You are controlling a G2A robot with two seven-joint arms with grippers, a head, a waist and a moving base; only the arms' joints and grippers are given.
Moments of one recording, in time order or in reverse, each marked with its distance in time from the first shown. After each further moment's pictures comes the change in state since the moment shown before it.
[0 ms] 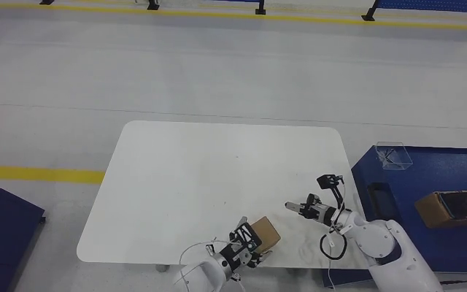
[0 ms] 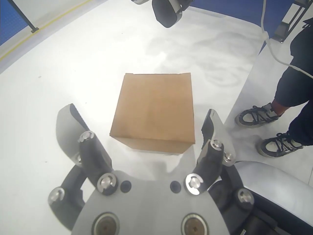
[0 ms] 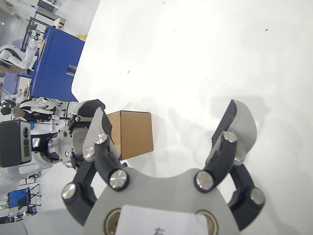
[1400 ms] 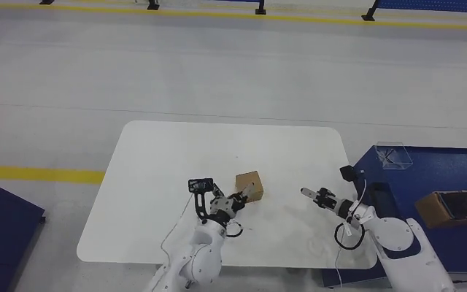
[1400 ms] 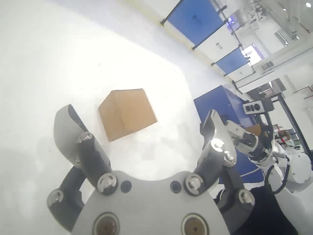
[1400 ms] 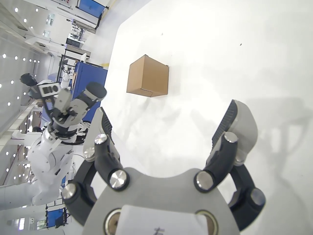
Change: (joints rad) left arm -0.104 -0.072 -0.037 -0.081 -0.759 0.489 0.147; right arm 0.011 0.004 0.096 0.065 0.226 0.013 0.034
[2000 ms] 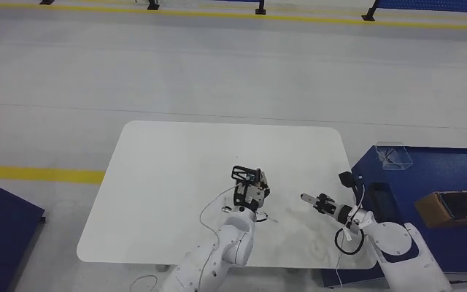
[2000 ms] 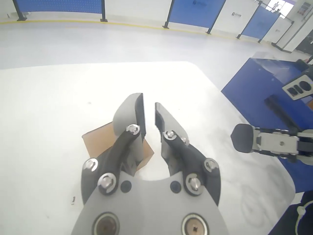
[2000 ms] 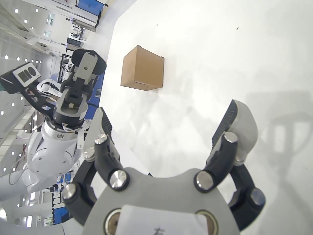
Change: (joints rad) left arm -0.327 -0.134 0.239 0.439 0.166 0.122 0.014; right arm -0.014 0.000 -0.007 0.049 0.009 -0.034 0.004
